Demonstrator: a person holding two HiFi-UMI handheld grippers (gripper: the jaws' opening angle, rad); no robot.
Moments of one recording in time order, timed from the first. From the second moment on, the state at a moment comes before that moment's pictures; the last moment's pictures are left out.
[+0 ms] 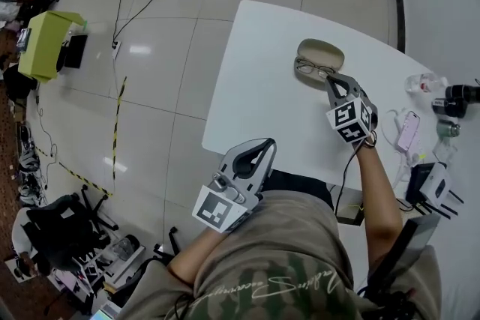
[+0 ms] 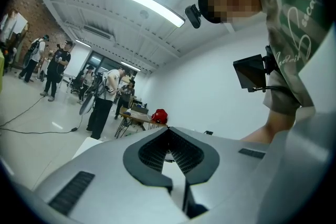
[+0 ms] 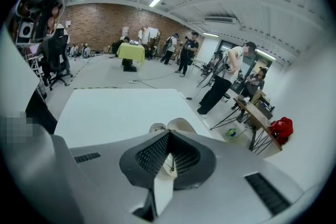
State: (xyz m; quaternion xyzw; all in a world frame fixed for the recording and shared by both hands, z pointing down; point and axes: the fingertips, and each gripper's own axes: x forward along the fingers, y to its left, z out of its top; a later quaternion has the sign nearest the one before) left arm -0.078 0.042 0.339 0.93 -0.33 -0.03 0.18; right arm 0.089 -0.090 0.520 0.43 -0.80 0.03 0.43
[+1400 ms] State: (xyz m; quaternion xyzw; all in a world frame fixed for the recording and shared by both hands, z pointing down) left arm -0.062 0.201 0.298 0.93 -0.34 -0.09 0.12; right arm 0.087 0.182 0.341 0.58 -0.81 0.04 0.05
